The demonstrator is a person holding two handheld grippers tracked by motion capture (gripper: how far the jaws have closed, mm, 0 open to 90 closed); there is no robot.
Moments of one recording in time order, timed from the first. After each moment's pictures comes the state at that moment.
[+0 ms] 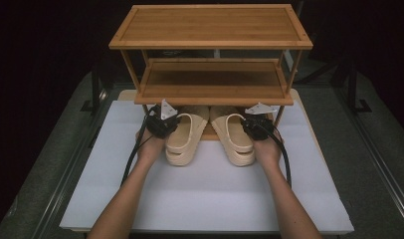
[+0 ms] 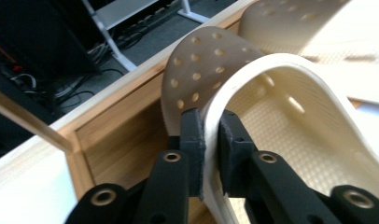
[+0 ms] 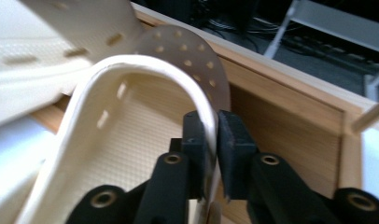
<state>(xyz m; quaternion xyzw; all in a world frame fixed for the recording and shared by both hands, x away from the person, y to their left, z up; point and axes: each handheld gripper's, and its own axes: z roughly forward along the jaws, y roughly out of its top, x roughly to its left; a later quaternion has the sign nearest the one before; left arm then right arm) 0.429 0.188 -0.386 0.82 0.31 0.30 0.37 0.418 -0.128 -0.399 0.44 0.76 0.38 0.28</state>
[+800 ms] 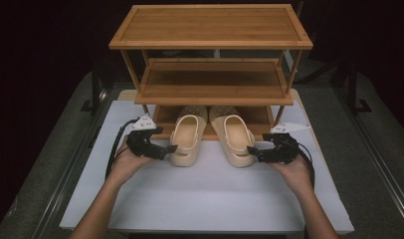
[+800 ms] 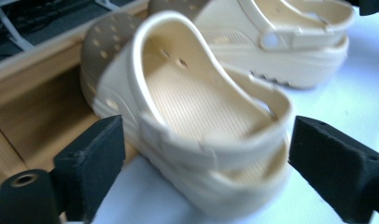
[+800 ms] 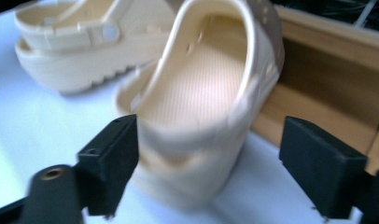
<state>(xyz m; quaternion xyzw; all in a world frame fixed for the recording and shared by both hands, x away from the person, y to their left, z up) 0.367 0.239 -0.378 0.84 0.28 0.14 0.43 0.345 -0.187 -0.393 0.40 0.79 0.44 0.15</state>
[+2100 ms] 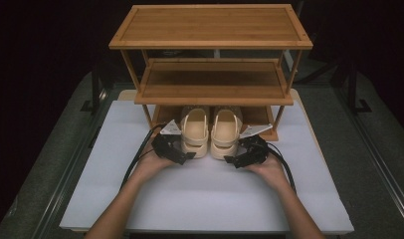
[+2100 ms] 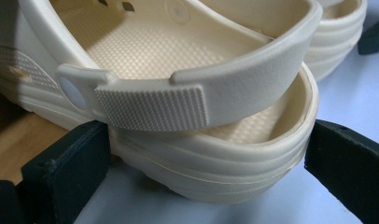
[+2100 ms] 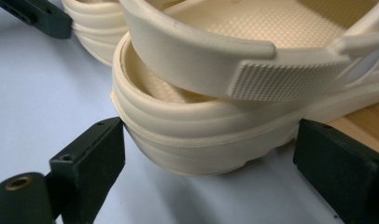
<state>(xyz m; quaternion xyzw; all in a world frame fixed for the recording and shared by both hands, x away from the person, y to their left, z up) 0.407 0.183 -0.428 0.87 0.24 0.11 0.41 0.382 -0.122 -0.434 0.33 0.85 0.40 0.10</state>
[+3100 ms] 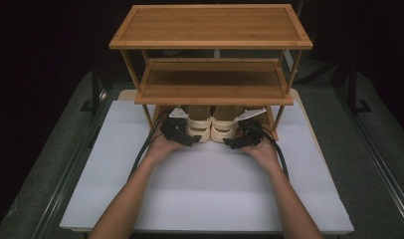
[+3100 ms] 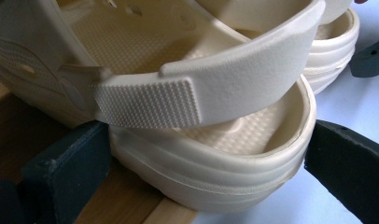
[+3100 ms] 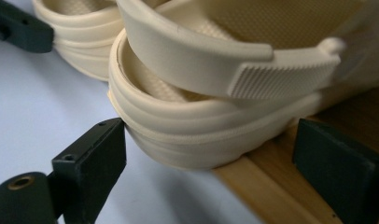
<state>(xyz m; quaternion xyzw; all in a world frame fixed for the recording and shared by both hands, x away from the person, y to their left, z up) 0.460 0.165 -0.430 0.86 0.29 0.13 0.41 0.440 -0.120 -0.435 0.38 0.83 0.38 0.13</state>
